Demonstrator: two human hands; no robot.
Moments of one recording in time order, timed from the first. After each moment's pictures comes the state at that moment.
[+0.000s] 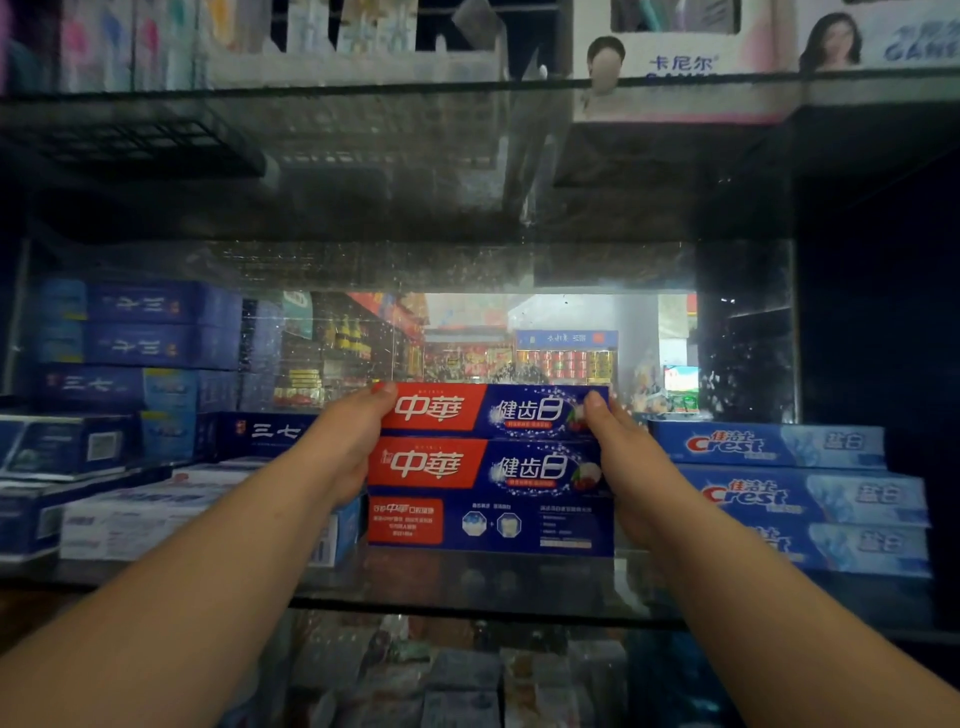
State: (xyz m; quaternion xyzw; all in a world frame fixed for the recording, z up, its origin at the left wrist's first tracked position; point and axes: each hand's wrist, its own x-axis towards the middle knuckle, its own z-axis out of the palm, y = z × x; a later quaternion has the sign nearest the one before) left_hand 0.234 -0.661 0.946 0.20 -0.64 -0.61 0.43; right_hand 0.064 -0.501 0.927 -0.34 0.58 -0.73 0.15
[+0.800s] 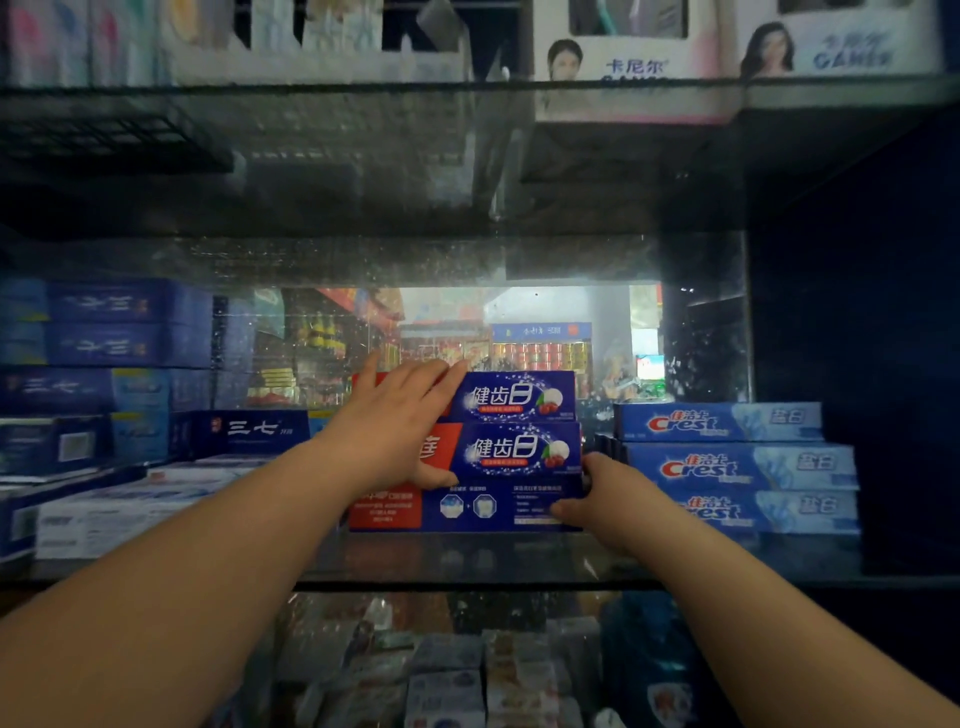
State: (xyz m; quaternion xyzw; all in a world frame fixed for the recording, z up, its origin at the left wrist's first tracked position) left_hand 0.220 -0.644 0.949 0.17 -0.90 0.30 0.29; right_hand 0.089 -0.456 0.903 -0.38 0.85 -0.37 -0.01
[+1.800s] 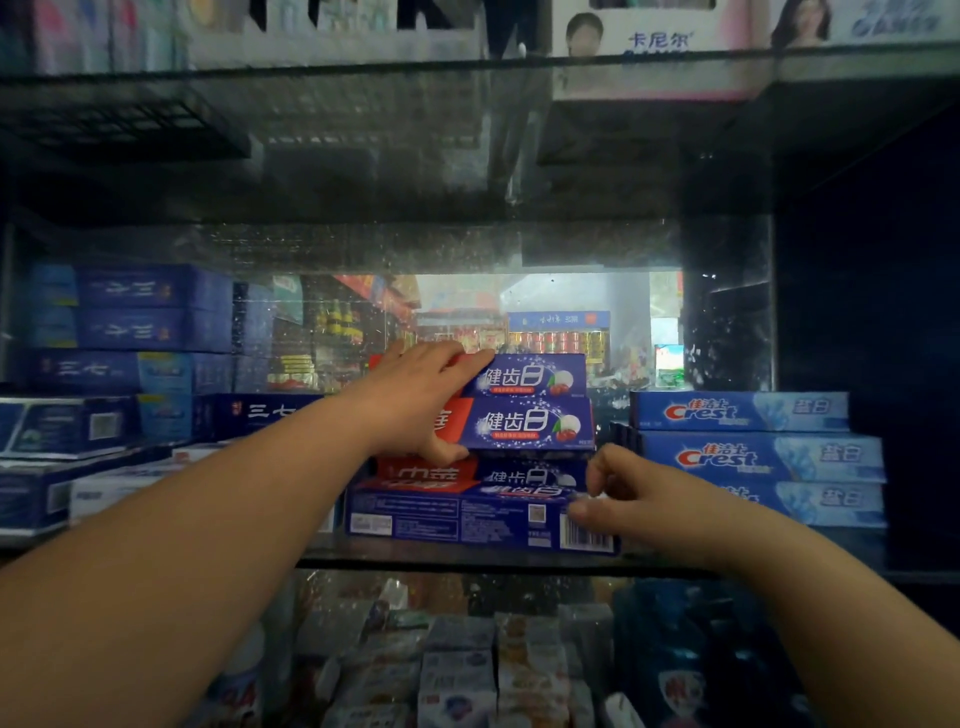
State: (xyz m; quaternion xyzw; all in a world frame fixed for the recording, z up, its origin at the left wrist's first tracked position) left_hand 0.216 -0.651 0.968 0.13 -0.92 0.29 0.25; right_hand 0.089 -0.415 0.900 -0.52 0.78 -0.33 0.04
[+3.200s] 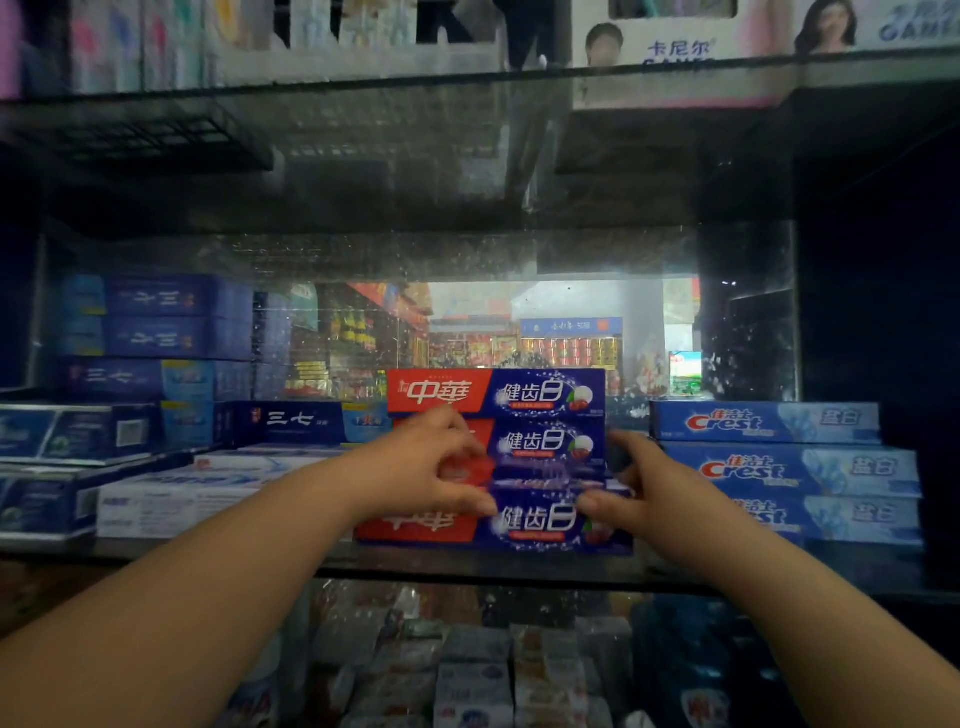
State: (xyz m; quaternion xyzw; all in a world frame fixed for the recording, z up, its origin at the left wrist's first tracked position) left_hand 0.246 -0.635 0.930 0.12 -0.97 0.03 0.20; right_hand 0.098 -0.434 0.901 -0.47 0.78 -0.41 -0.04
